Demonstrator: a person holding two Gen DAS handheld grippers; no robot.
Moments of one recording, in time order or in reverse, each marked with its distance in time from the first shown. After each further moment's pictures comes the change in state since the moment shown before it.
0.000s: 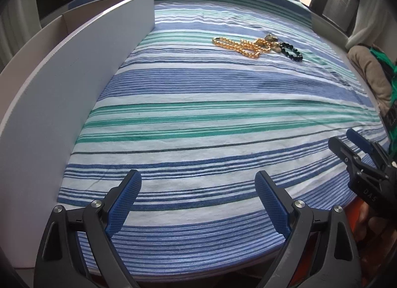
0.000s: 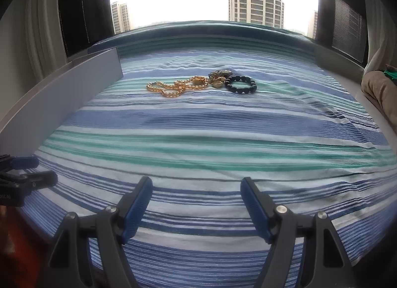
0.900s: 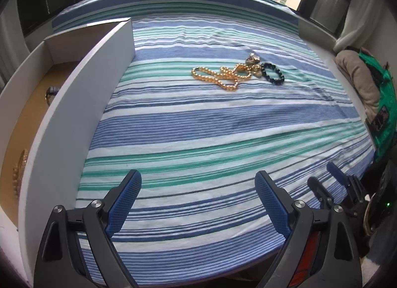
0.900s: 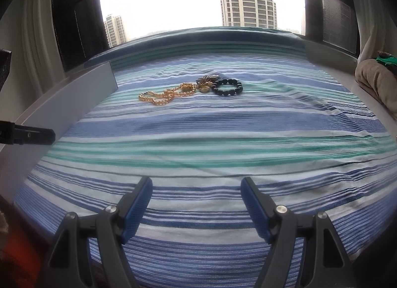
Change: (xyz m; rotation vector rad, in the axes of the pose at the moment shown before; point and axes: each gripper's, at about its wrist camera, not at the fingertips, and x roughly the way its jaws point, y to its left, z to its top) left arm -0.030 -0.017 0.066 0.045 0.003 -0.074; right arm -0.012 -0.022 -0.007 0.070 -0.051 0.025
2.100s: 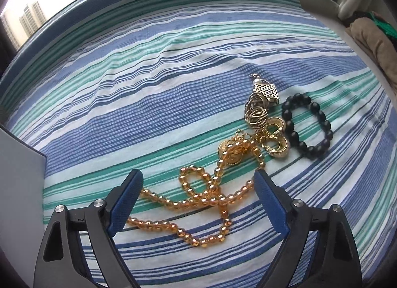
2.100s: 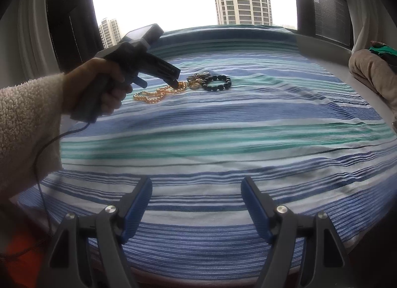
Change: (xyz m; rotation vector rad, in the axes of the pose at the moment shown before) left arm 0.200 -0.082 0.161 0.228 0.043 0.071; right arm -0.008 -0.015 -0.014 0.047 0.019 -0.001
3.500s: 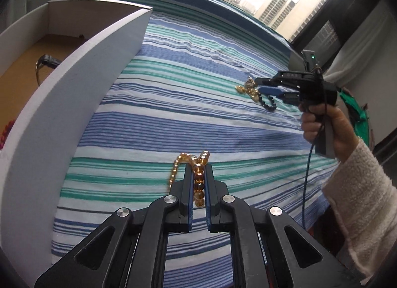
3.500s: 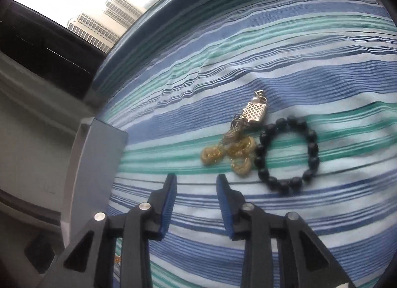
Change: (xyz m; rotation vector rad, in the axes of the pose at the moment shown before) left arm -0.162 0.118 -0.209 -0.404 -0.129 -0.302; right arm 0.220 -0.023 0.229 0.199 0.390 0.315
